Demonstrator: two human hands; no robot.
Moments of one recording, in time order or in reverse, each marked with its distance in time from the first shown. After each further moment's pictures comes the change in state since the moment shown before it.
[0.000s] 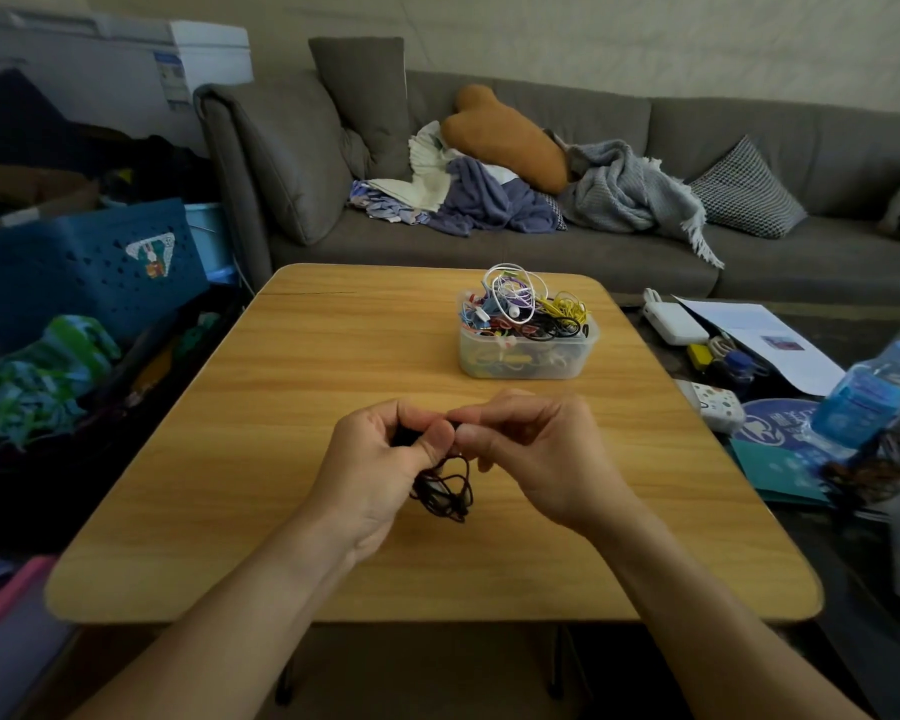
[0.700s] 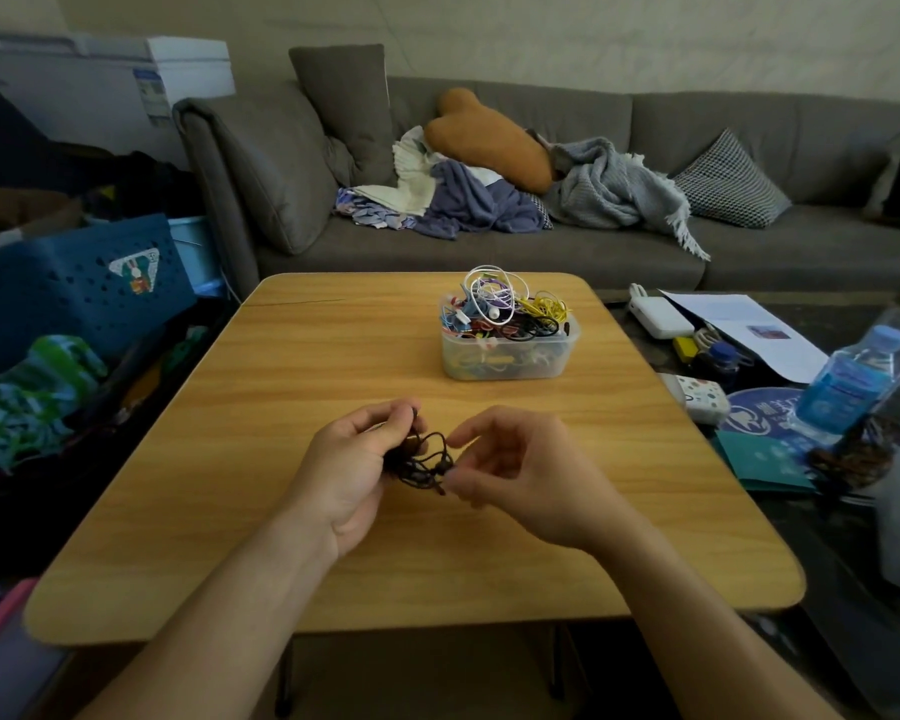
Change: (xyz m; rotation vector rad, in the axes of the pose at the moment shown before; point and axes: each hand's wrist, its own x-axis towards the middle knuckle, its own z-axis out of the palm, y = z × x) left_hand 0.015 -0.001 0.004 -0.223 0.087 -0.214; right_hand -0.013 0.000 -0.010 -0.177 -0.084 0.240
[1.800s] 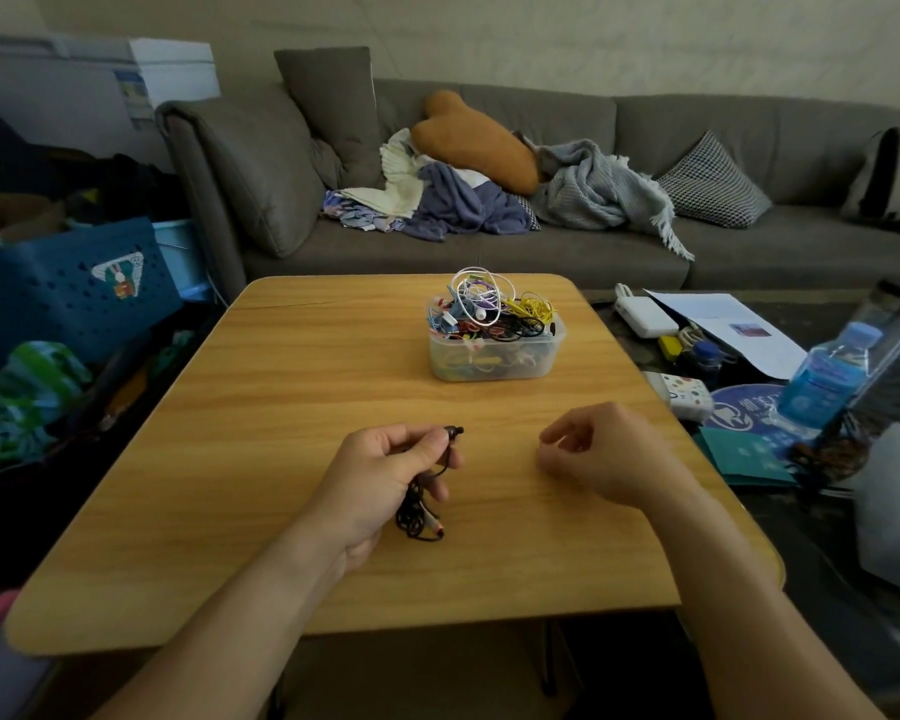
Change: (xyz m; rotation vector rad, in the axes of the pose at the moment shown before) left_hand -0.010 -0.012 0.006 0.289 -0.215 0.002; right_hand 0.001 0.026 -0.067 -0.600 0.161 0.373
